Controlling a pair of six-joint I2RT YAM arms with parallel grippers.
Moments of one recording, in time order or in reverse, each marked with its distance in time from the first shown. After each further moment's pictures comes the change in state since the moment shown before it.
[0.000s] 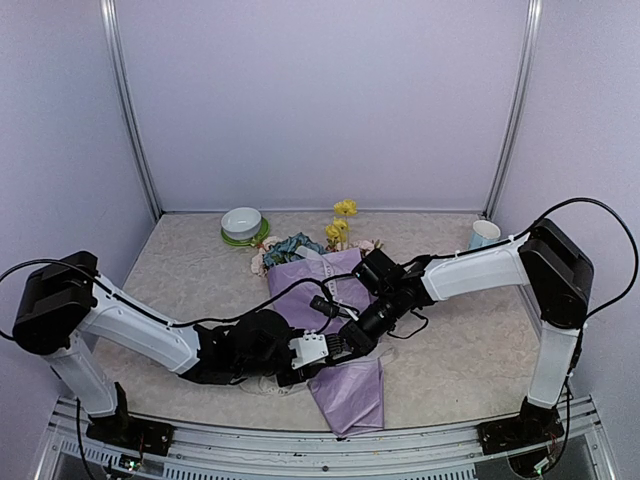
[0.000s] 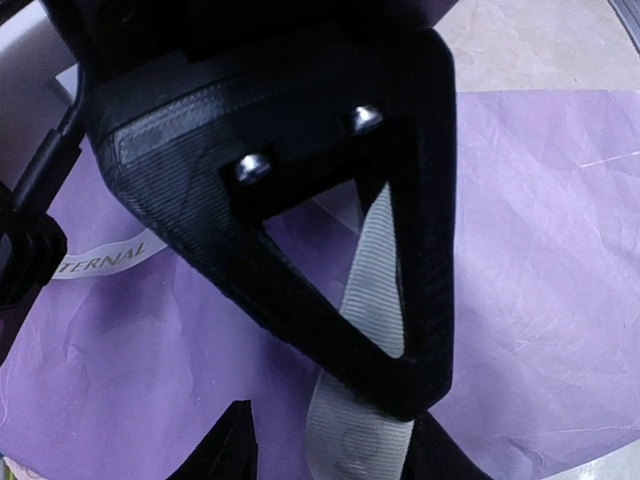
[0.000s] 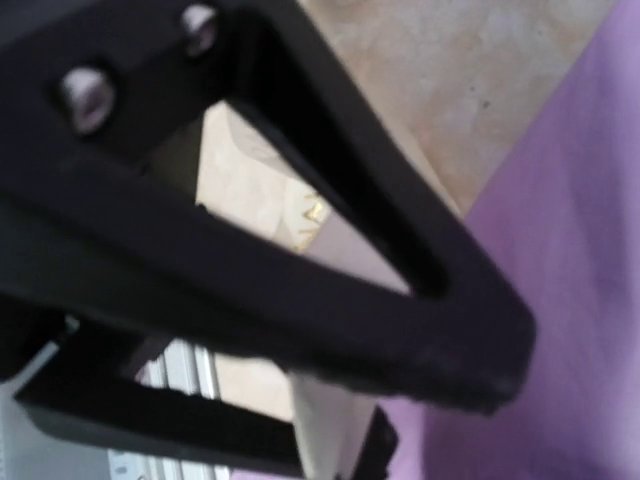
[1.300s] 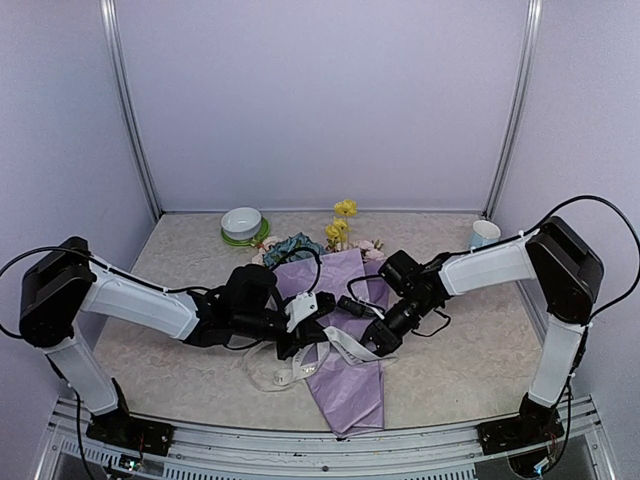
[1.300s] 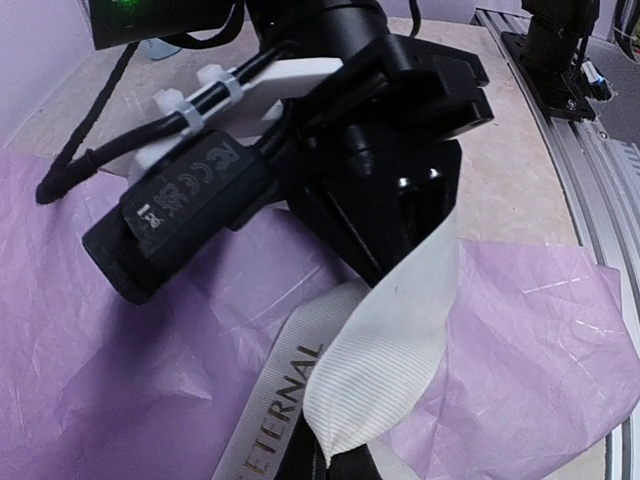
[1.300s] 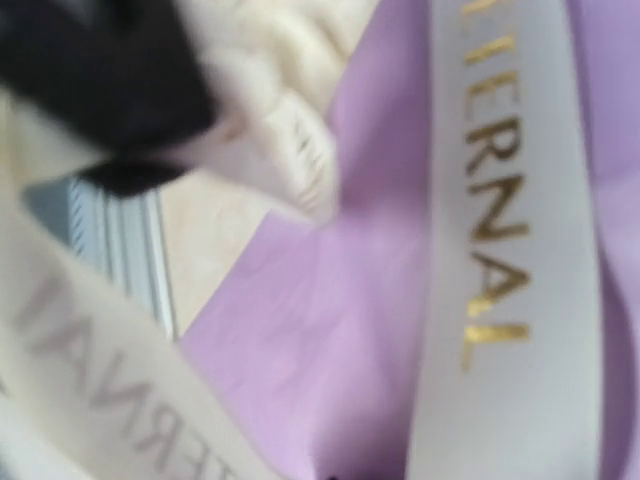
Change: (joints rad) left arm 0.227 -0.003 0.102 -0.058 0.515 -0.140; right arm -0.128 -0.036 -0.092 -0.087 -0.039 -0.161
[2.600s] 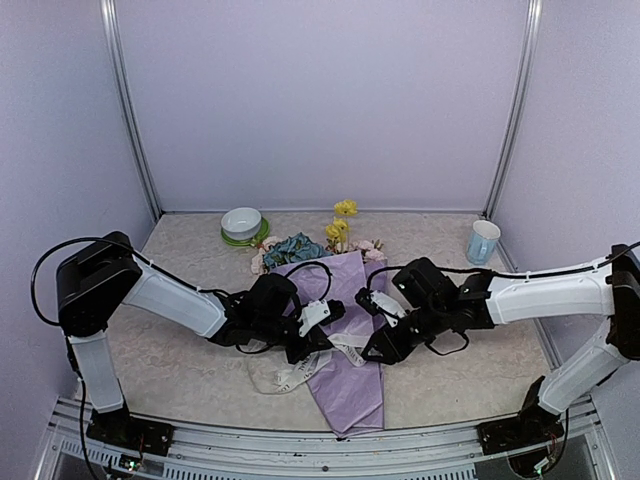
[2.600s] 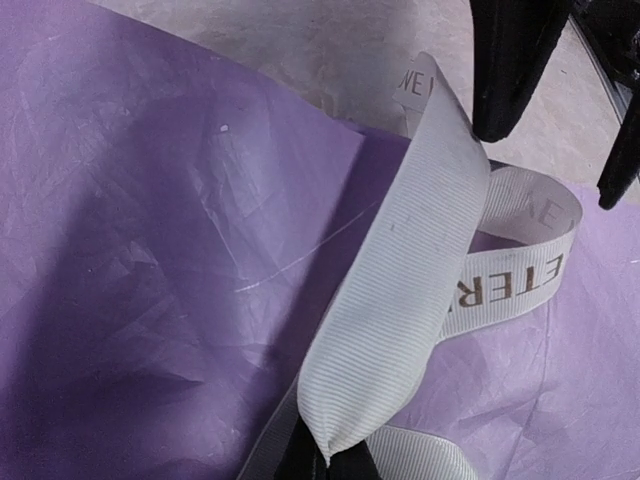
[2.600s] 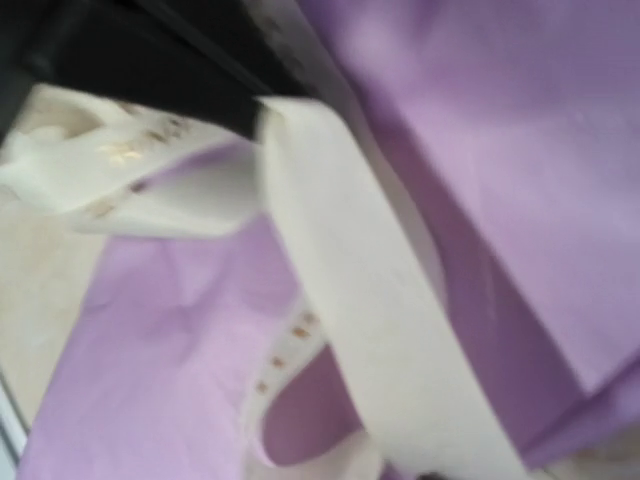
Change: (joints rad) left arm 0.017 0.210 0.108 -0.050 -0.041 -0.080; right arm 0.193 -0.396 -0.228 0.140 0.626 0.348
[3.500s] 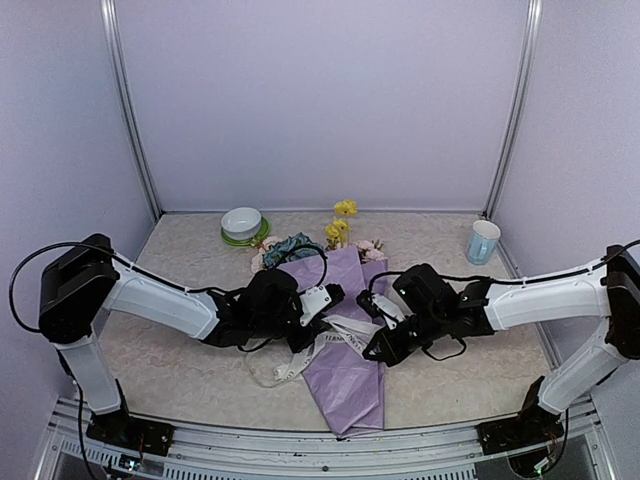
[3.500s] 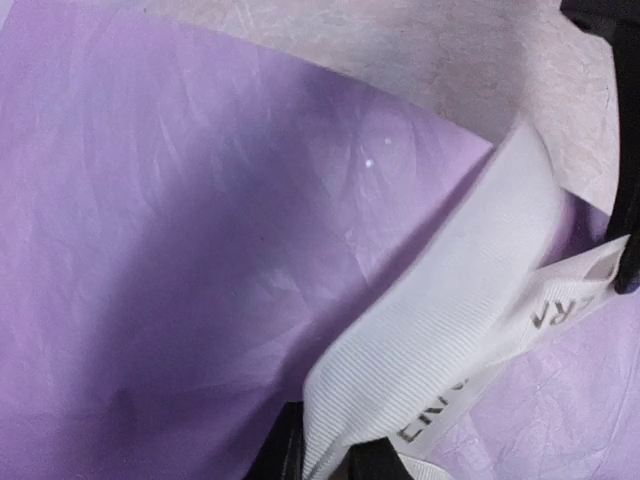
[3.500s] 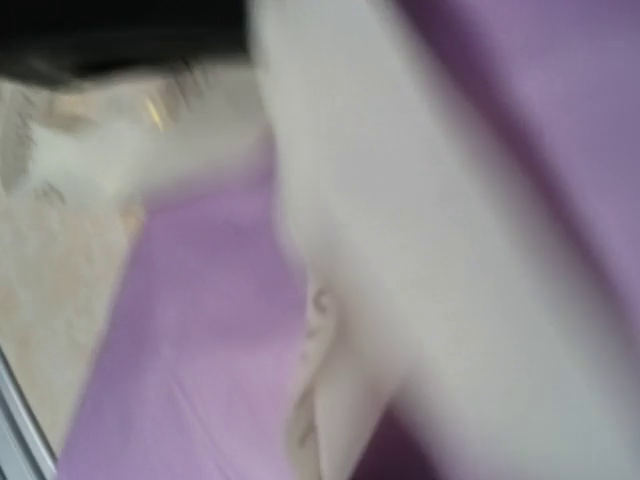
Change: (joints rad) left arm -0.051 -0.081 0.000 -0.002 -0.308 -0.019; right arm 0.015 0.016 -0.044 0.104 0.009 0.125
